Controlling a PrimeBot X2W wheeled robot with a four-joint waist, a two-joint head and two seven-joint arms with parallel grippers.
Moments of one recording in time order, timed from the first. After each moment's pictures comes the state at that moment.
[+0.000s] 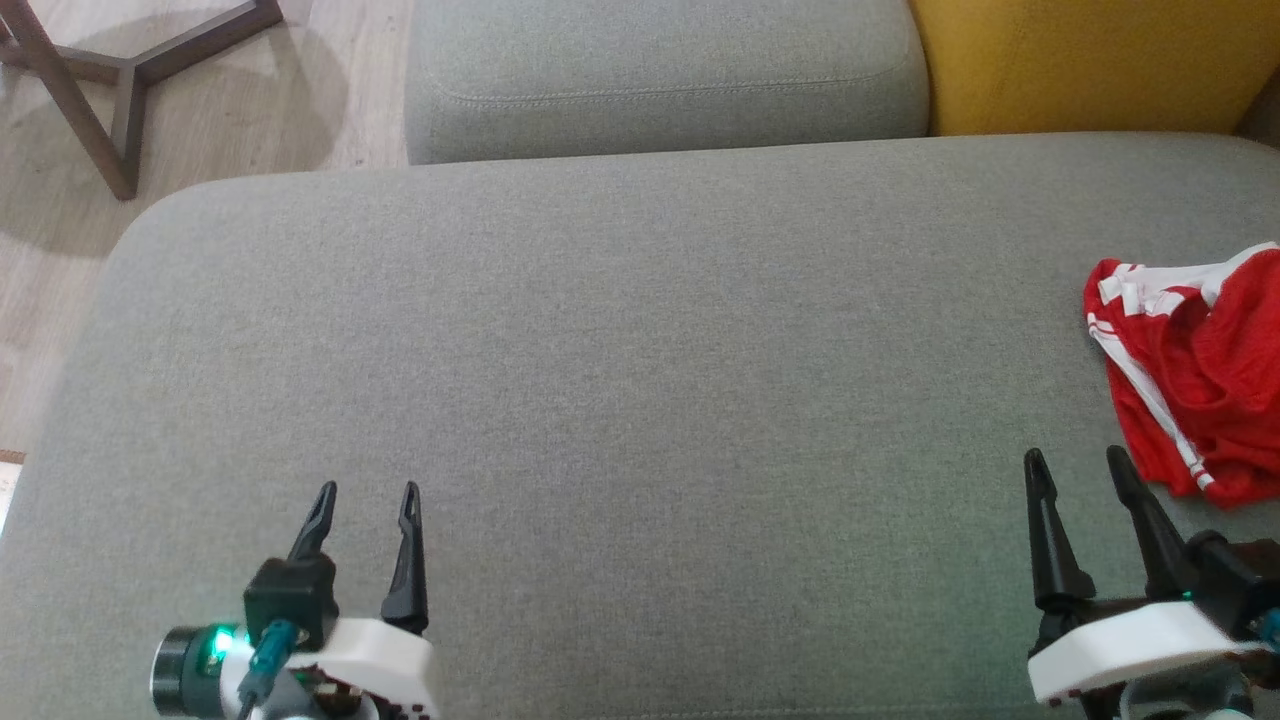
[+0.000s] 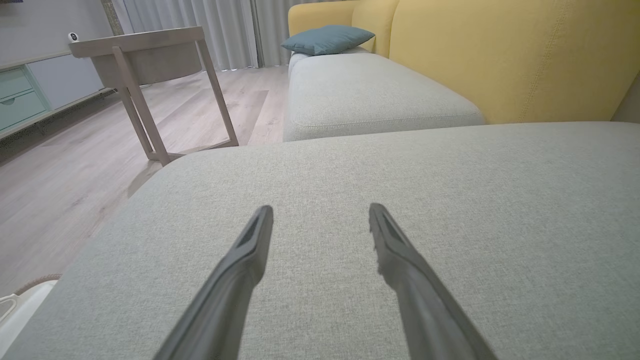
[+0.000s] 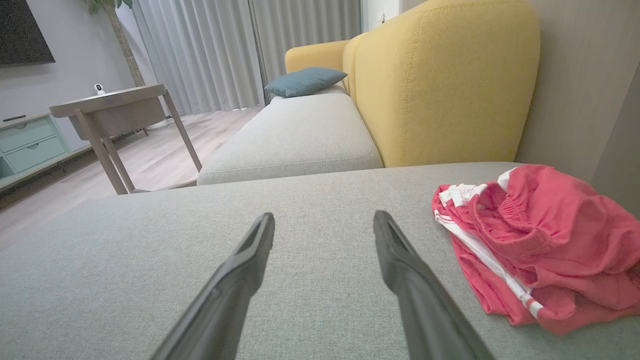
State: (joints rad) left arm 0.04 0.27 -0.43 0.10 -0.28 0.32 -0.19; right arm 0.18 -0.04 -0.05 -0.09 0.17 0.12 0.02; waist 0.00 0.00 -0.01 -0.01
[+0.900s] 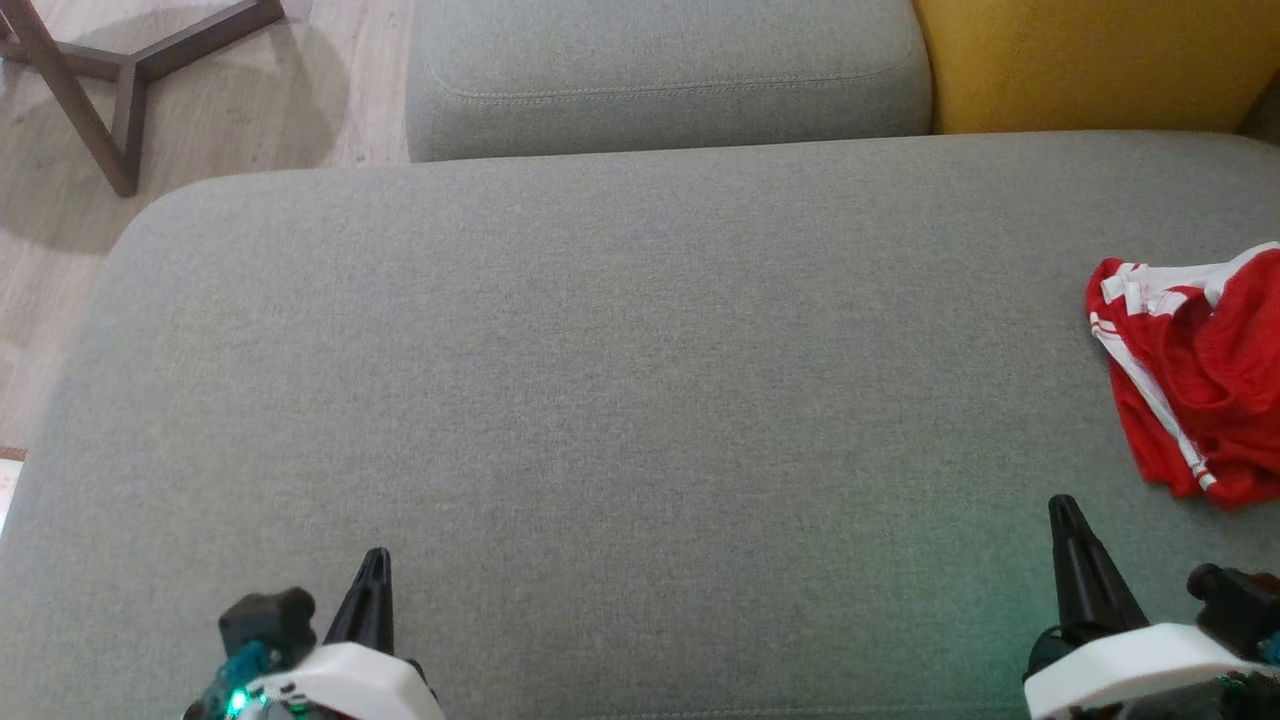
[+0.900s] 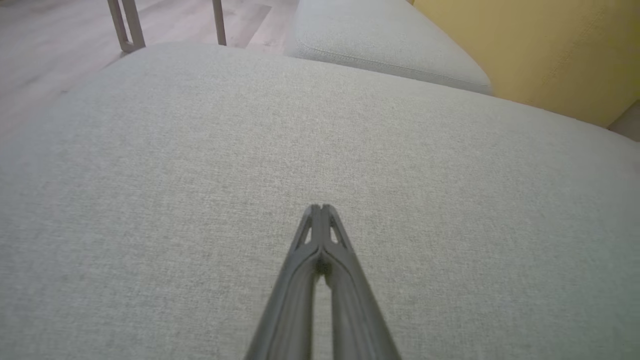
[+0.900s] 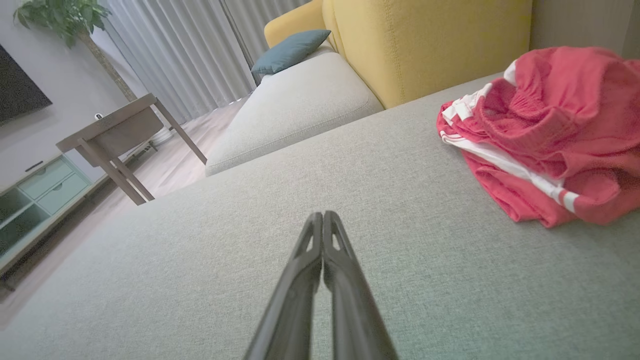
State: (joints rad) left arm 0.09 0.23 -0.40 0.19 -0.50 0.25 -0.16; right arm 0.19 -0.04 -0.04 0.04 0.39 0.12 0.02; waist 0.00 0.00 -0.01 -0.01
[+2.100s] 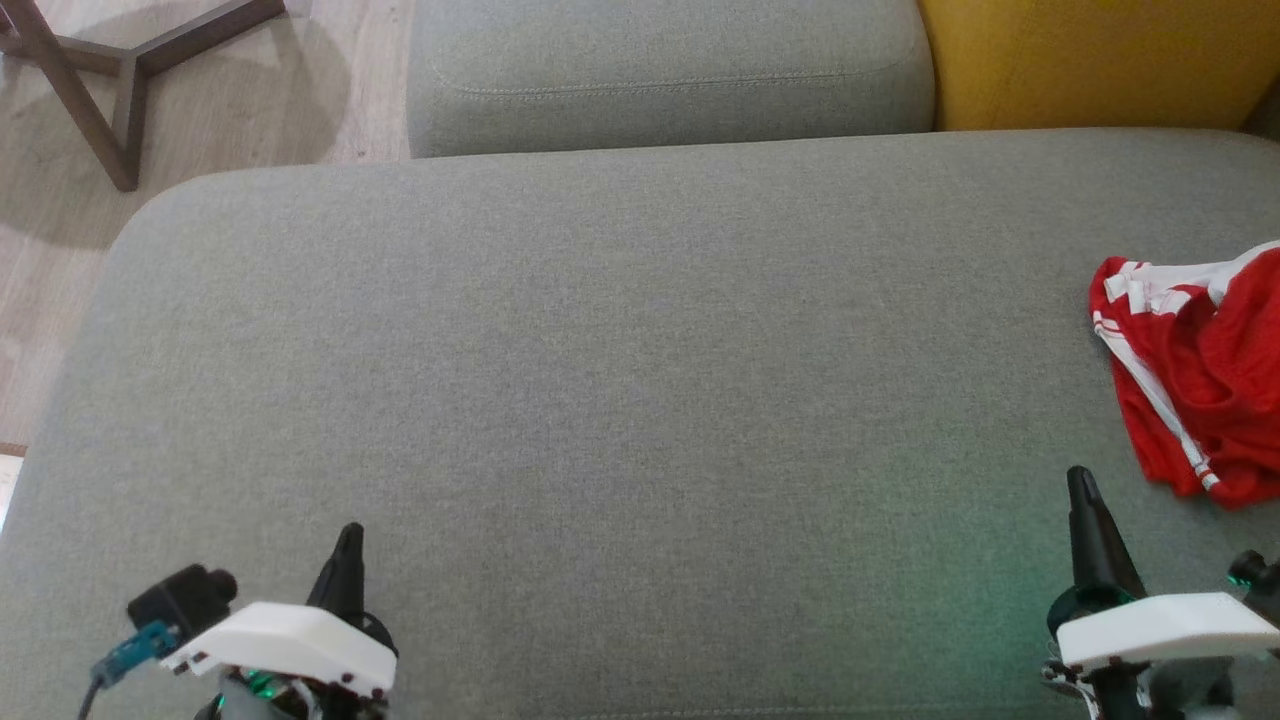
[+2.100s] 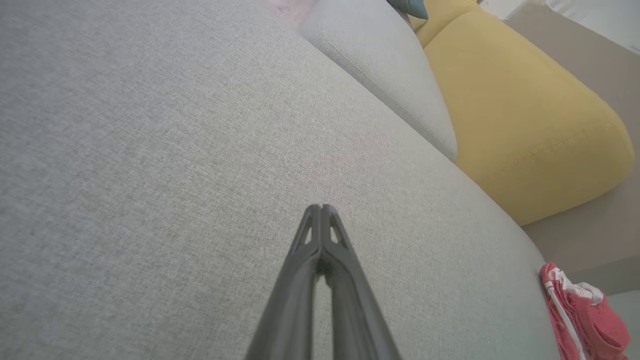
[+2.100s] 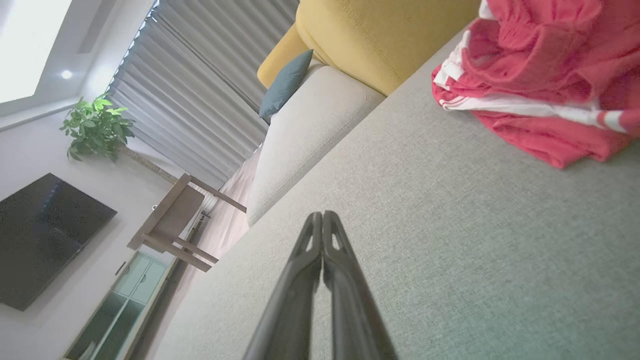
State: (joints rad) left arm 0.05 0.18 -0.26 0.22 -0.88 0.13 -0.08; right arm 0.11 -0.05 -0.04 0.11 0.81 0.12 0.03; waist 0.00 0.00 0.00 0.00
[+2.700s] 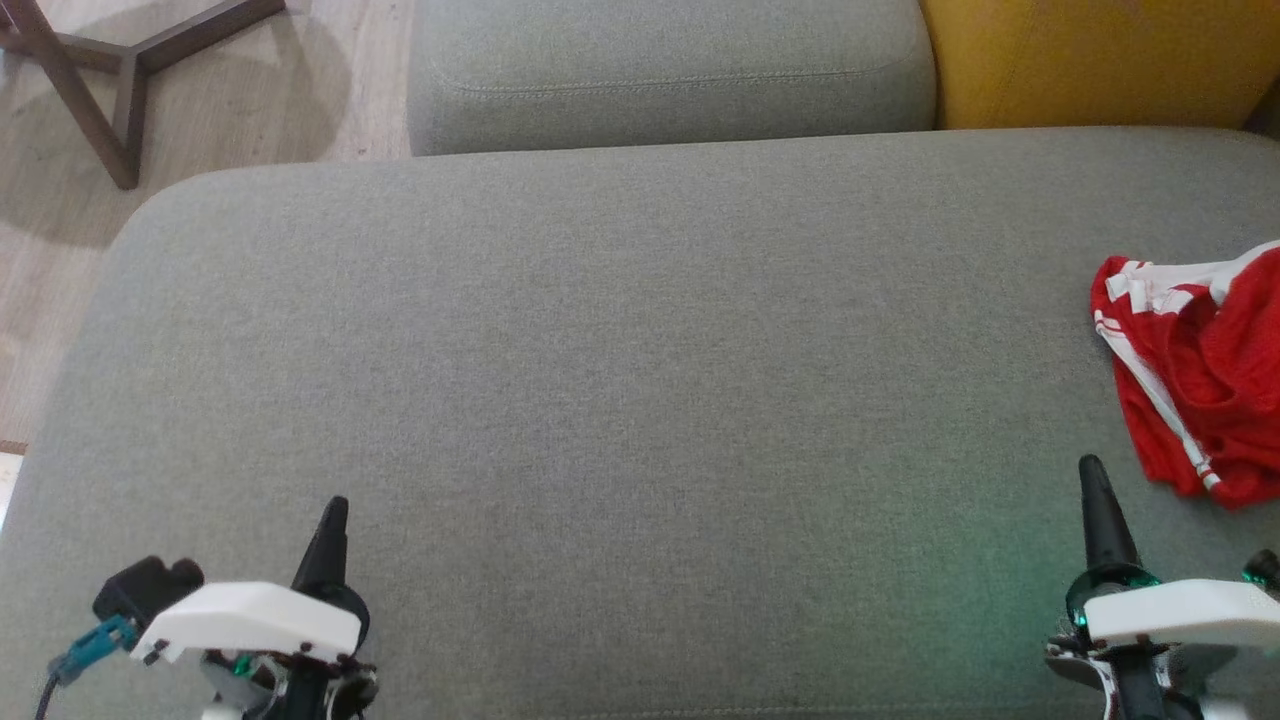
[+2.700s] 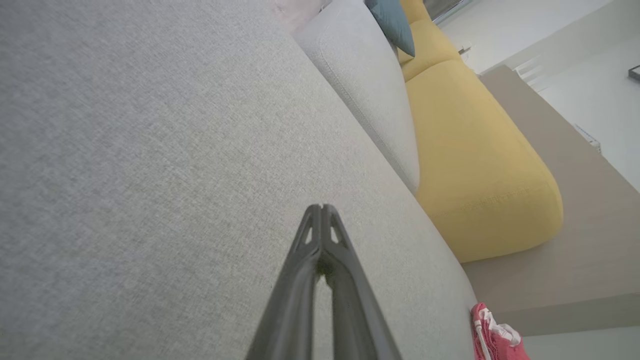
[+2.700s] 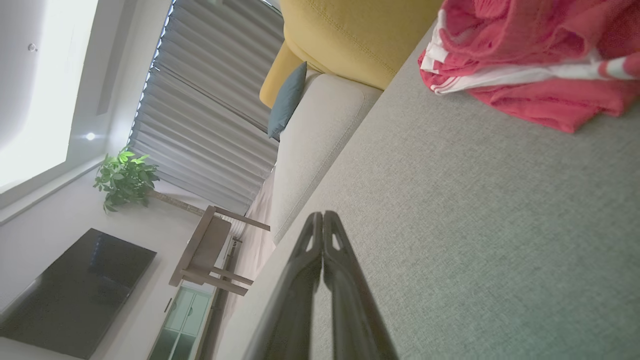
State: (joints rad) left arm 0.02 0.15 -0.18 0.23 -1.09 0.06 -0.04; right arm 0.07 -0.05 -0.06 0.16 1.04 0.12 0.05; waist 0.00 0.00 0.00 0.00
